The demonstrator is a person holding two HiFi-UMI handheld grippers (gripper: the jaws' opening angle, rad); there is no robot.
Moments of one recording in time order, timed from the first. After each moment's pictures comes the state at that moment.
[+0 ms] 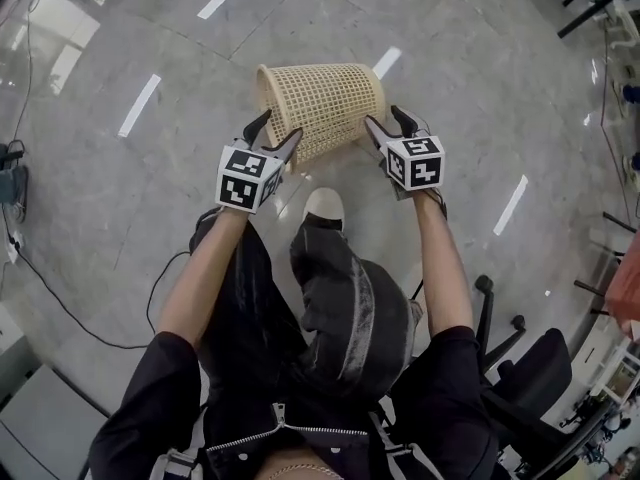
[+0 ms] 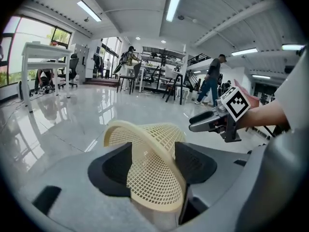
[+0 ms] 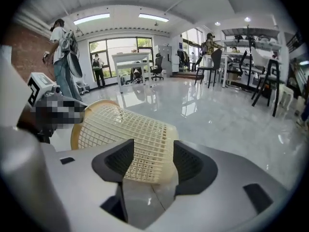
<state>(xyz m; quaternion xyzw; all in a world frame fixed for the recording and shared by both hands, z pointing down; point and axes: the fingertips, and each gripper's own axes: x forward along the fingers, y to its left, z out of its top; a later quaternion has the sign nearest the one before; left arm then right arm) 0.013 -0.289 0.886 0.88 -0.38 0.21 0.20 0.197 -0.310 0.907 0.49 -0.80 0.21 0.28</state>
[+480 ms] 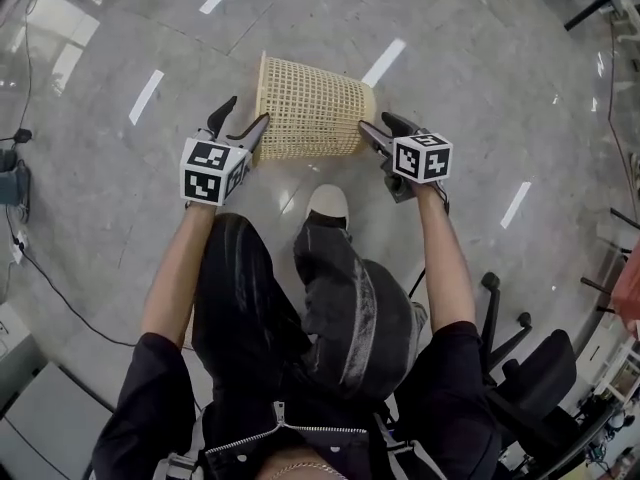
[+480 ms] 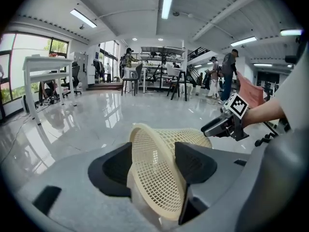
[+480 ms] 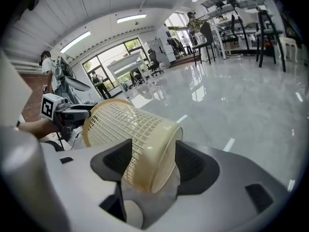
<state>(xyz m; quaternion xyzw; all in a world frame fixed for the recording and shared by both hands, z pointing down) -0.043 -0.315 0.877 0.87 -0.41 0.24 0.16 0.188 -0.294 0.949 0.43 -0.81 0.35 0.20</state>
